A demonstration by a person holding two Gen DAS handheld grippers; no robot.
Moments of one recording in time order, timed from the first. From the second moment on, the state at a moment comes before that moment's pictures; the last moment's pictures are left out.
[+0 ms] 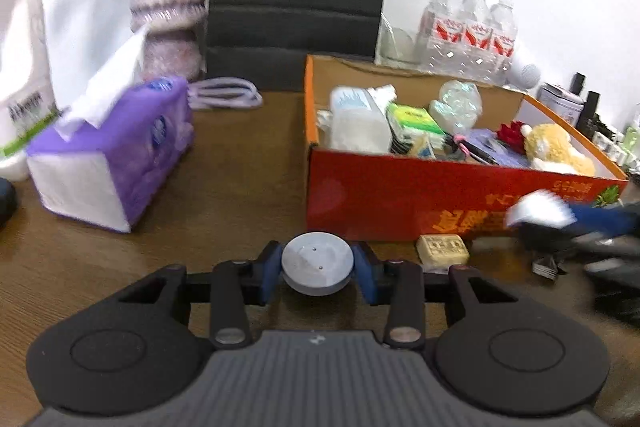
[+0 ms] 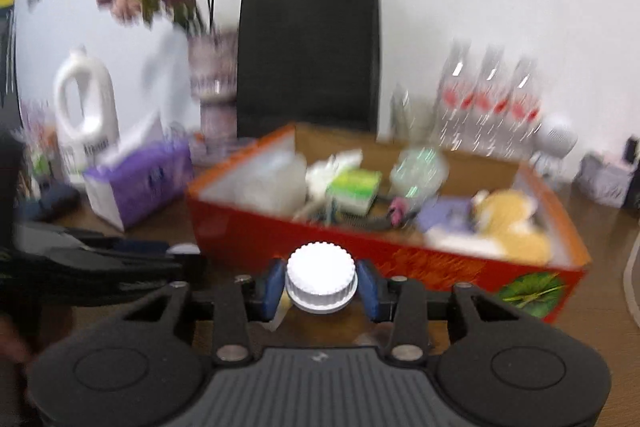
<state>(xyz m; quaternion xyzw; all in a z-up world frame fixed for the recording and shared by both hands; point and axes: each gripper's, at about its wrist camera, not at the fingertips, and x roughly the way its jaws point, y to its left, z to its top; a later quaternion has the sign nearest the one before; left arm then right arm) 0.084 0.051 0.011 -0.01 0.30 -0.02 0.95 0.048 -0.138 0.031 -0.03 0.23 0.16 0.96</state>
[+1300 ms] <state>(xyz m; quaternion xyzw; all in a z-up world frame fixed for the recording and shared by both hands) 0.128 -0.055 0.126 -0.04 0.26 -0.17 0.95 0.086 -0.249 0.124 0.08 0.17 0.12 0.97</state>
